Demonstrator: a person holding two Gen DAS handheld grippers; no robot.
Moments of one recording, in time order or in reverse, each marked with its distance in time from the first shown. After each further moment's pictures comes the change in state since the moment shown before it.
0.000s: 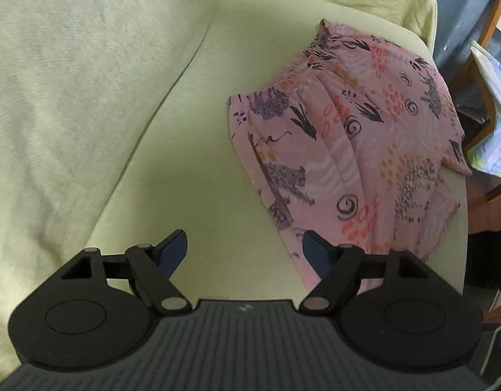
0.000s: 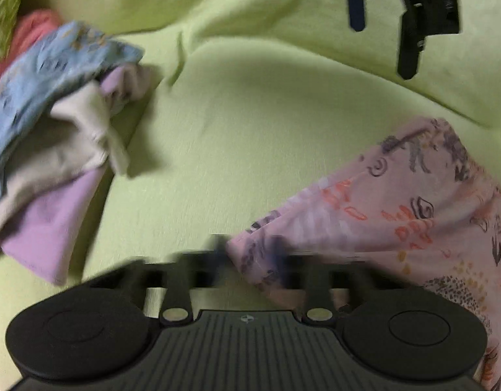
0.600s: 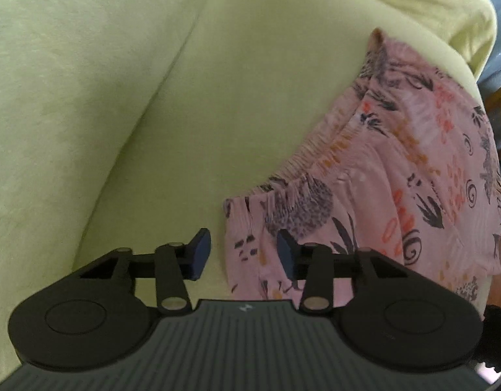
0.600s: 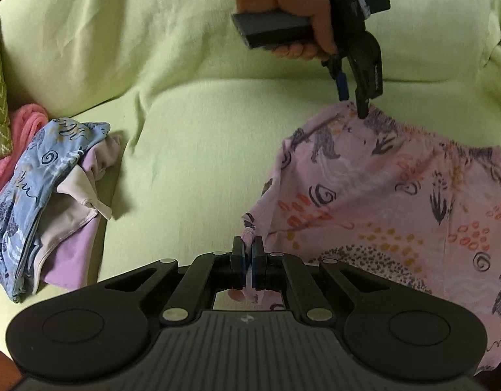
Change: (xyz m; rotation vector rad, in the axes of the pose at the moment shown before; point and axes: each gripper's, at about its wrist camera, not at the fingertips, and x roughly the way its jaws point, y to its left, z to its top) left arm 0.150 0.022 0.142 -0.059 0.162 -0.077; right arm -0.082 -0.104 -0.007 0.210 -0.045 0.099
